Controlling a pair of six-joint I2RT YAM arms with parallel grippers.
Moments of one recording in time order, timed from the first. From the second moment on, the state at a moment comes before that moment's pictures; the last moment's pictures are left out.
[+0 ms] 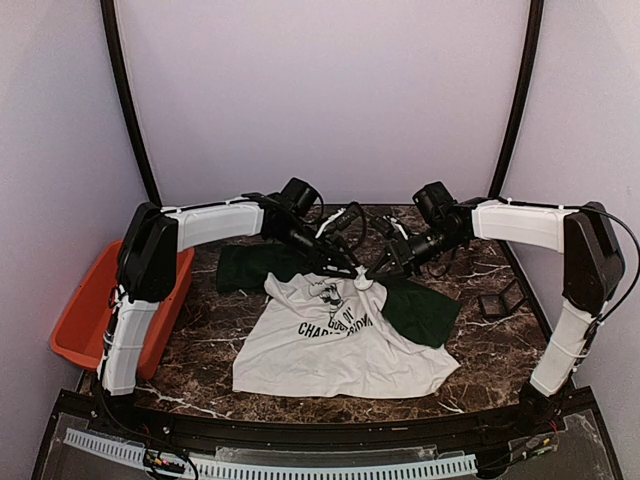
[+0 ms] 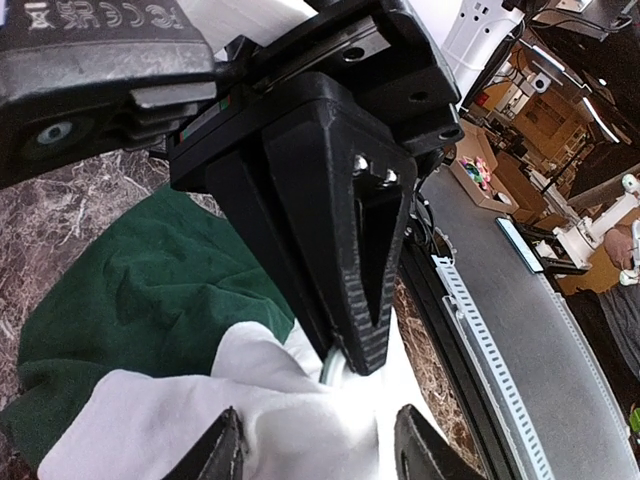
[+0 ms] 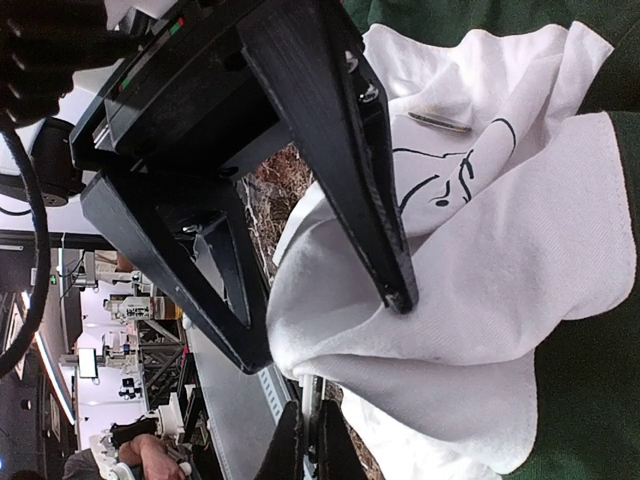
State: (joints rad) left arm -0.68 2.30 1.95 -0.60 1.19 0.44; right arm 0.49 1.76 1.28 -0.59 -1.03 0.25
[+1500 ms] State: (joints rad) left arm -0.69 2.33 2.02 -0.69 1.19 0.51; right arm 0.50 1.76 1.28 -0.61 -1.02 0.24
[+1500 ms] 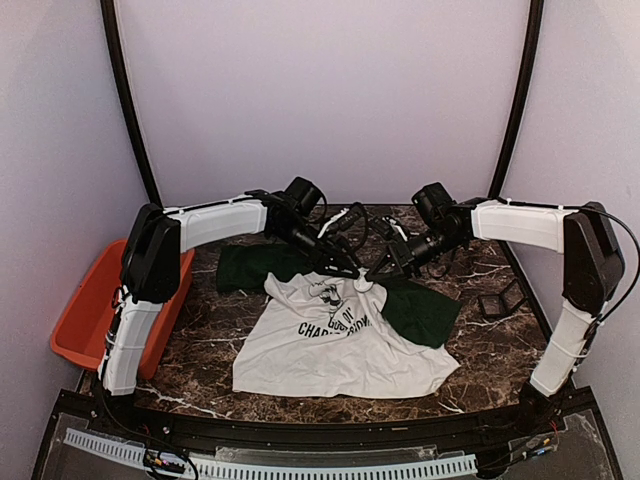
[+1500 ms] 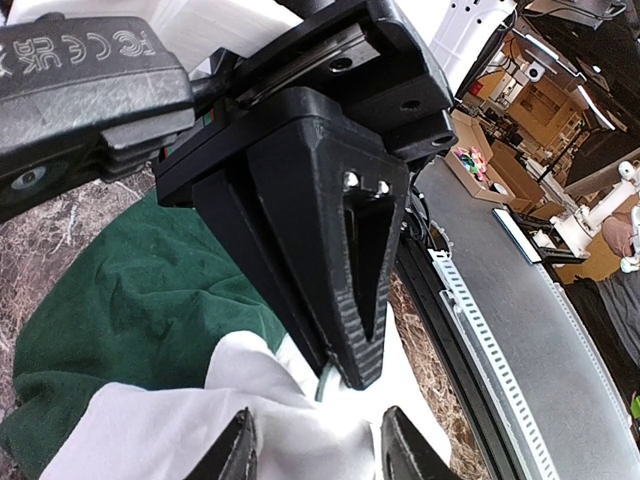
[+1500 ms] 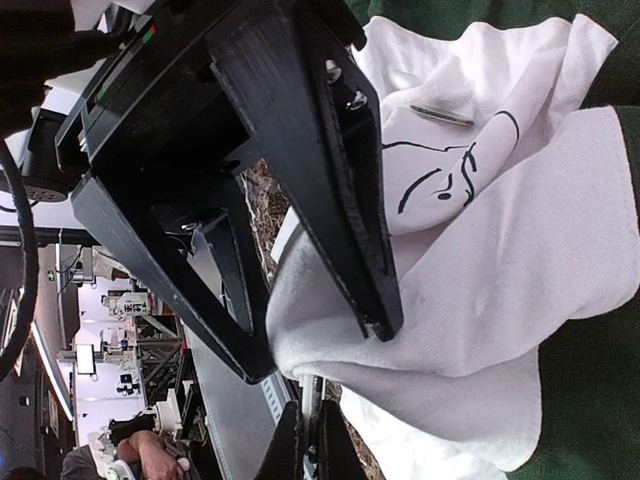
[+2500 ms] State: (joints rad) left arm -0.71 2.33 2.03 -0.73 1.19 0.54; right arm 0.50 1.76 1.28 -0.61 -1.04 0.24
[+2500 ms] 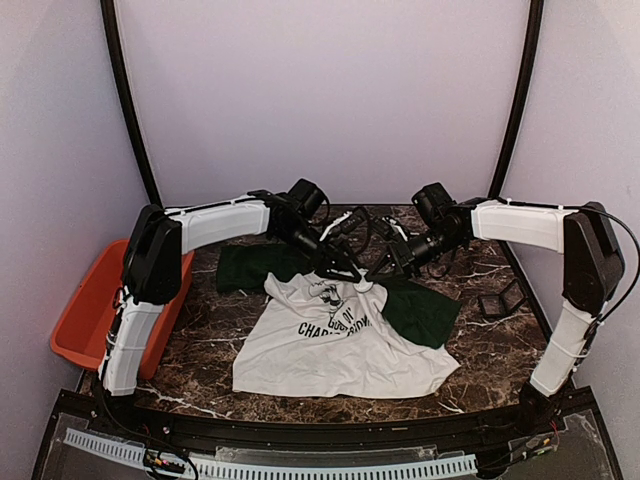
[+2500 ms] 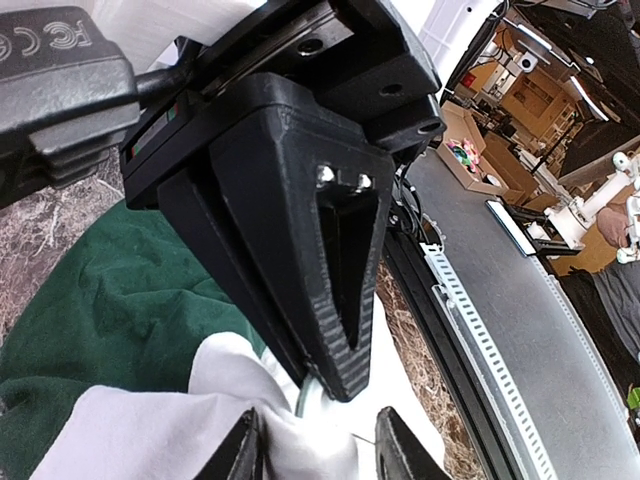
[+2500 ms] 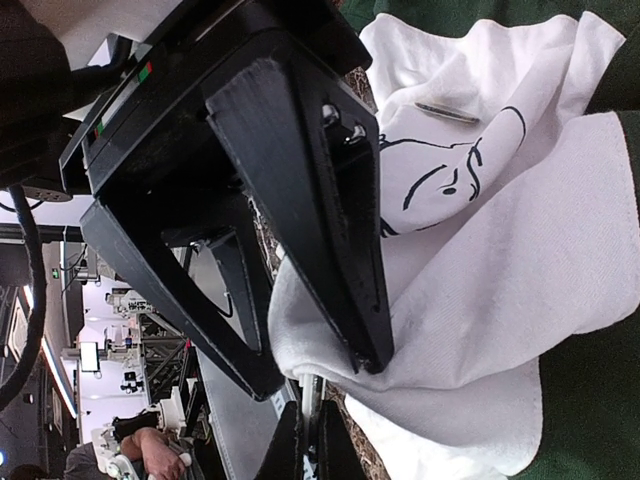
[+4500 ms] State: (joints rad) left arm -0.72 2.33 2.04 -0.80 1.15 0.61; right arm 0.50 1.76 1.28 -0.65 -1.02 0.24
